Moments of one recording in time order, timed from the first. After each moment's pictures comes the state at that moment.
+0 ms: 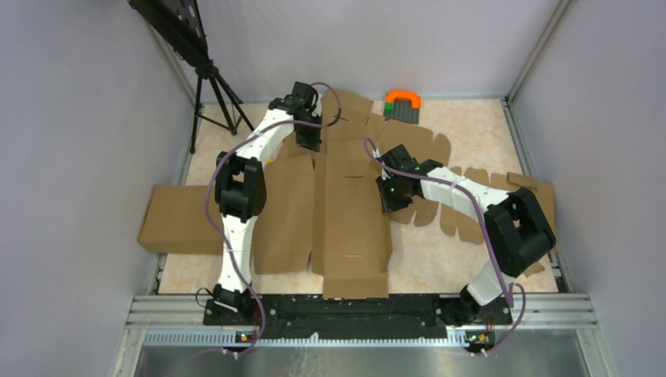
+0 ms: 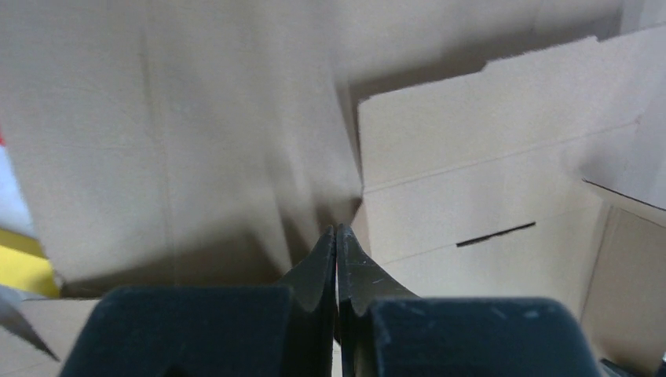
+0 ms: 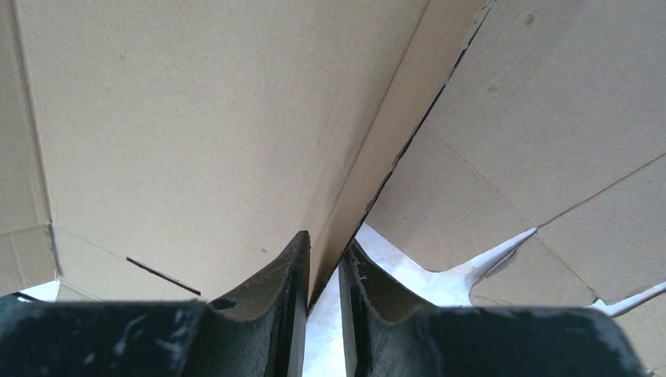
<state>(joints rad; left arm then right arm) -0.33 2.25 2.05 -0.84 0.11 -0.23 0.59 1.63 1.09 -0.59 -0.08 0.27</state>
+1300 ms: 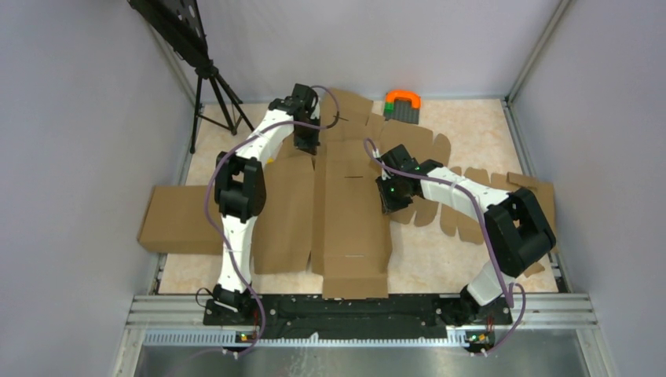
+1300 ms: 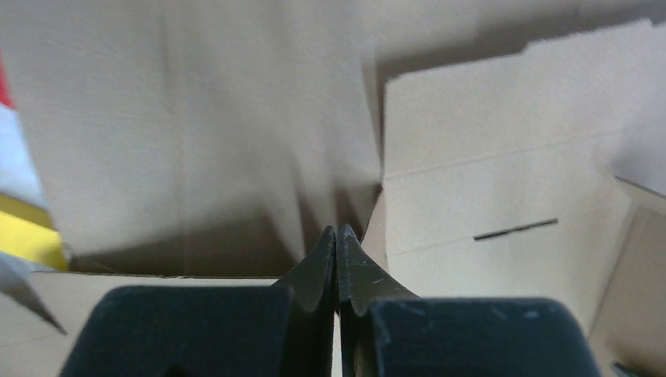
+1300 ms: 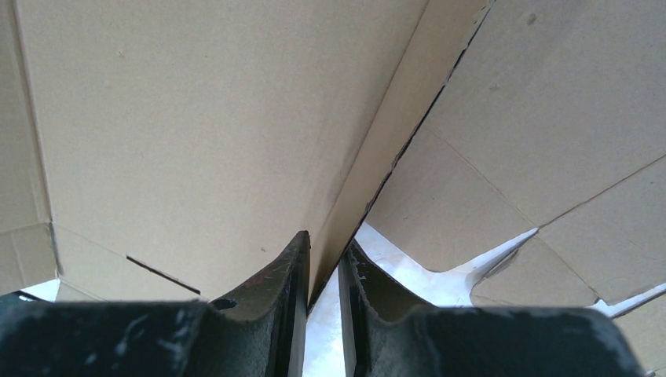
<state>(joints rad) -0.33 2.25 2.05 -0.88 0.06 -0.25 0.59 1.63 1.09 -0.59 -0.08 0.27</state>
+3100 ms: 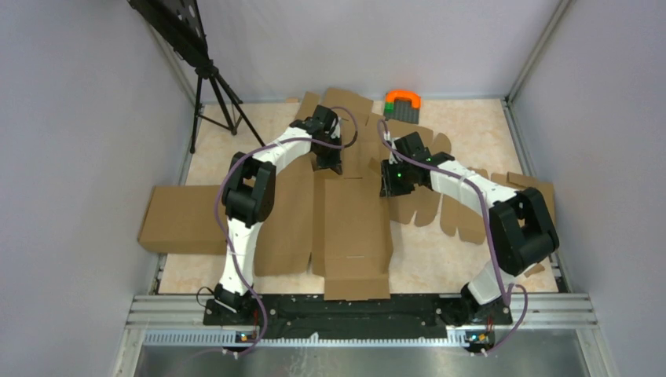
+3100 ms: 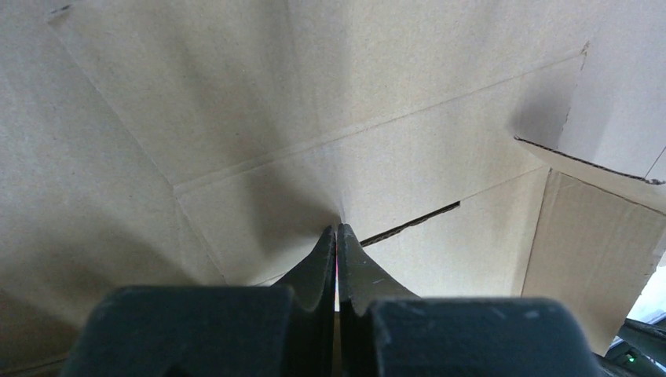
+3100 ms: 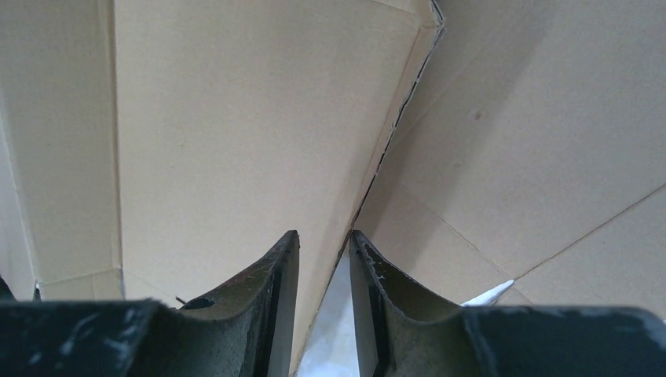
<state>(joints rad) -0.44 2.23 1.81 -0.66 0.25 -0.40 0.49 1.62 1.12 -0.49 -0.18 0.29</state>
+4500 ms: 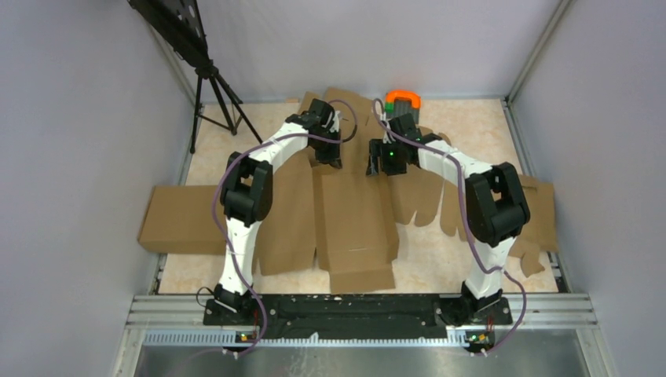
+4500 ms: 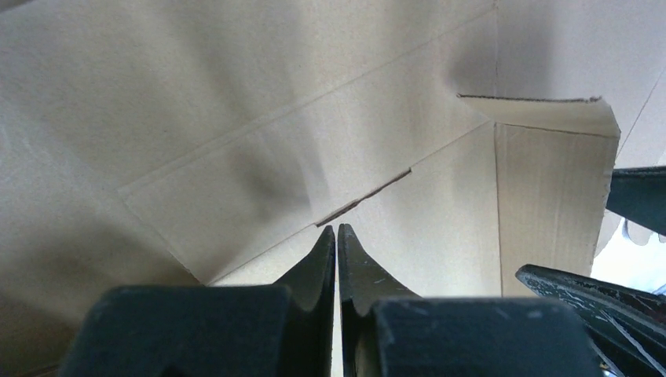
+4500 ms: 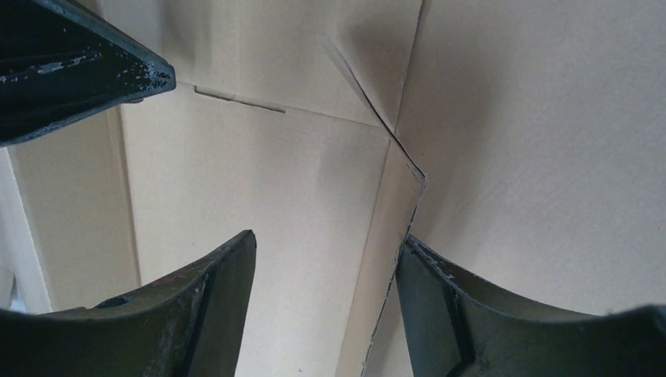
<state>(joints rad) -0.42 2.23 1.87 -0.69 0.30 -0.34 0.43 1.88 1.38 -0.44 -0.21 0.31</state>
